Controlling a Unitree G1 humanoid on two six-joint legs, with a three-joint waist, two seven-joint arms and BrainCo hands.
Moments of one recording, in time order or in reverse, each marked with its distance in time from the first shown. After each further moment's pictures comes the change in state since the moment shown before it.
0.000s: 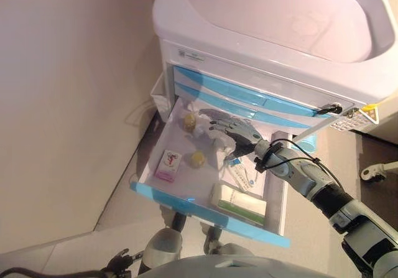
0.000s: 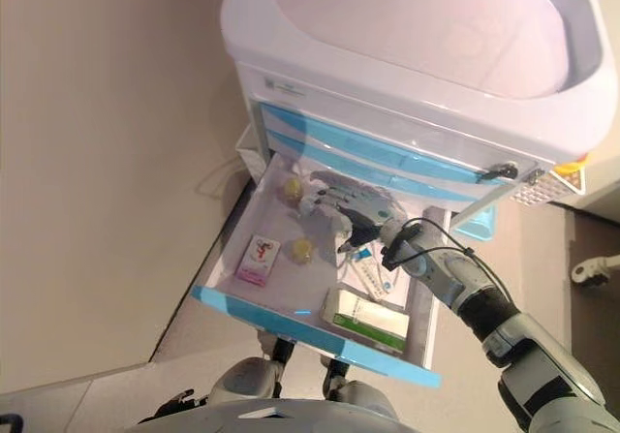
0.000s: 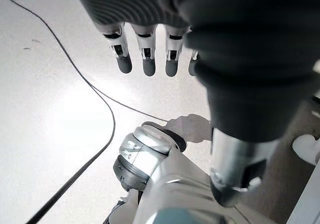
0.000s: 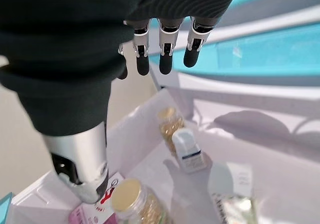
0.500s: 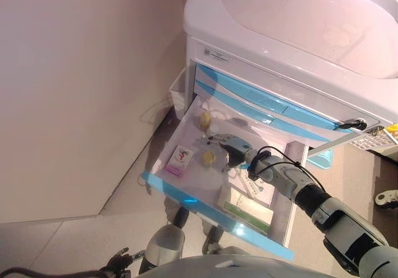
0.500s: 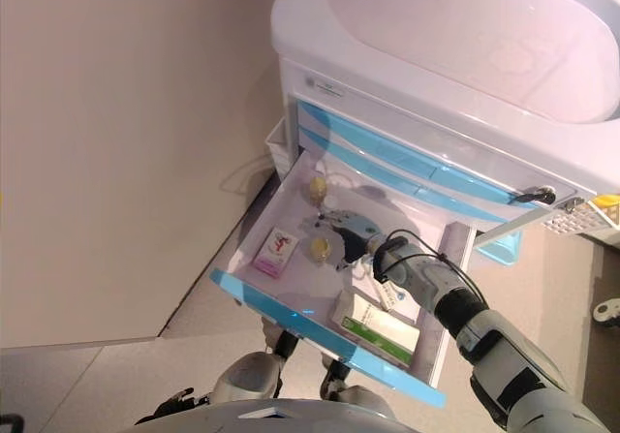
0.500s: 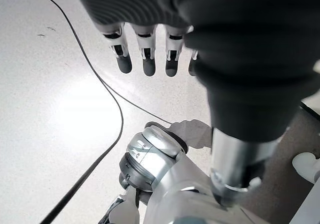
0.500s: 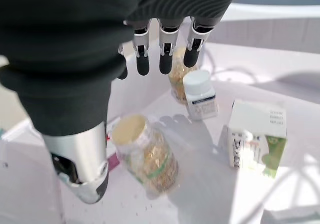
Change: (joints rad) left arm 0.000 0.004 -0.002 -0.006 0.022 -0.002 -0.001; right arm -0.018 0.101 0.063 0.186 -0.107 0.039 0.015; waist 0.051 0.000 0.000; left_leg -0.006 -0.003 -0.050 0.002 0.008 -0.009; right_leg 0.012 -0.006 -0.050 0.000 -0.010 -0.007
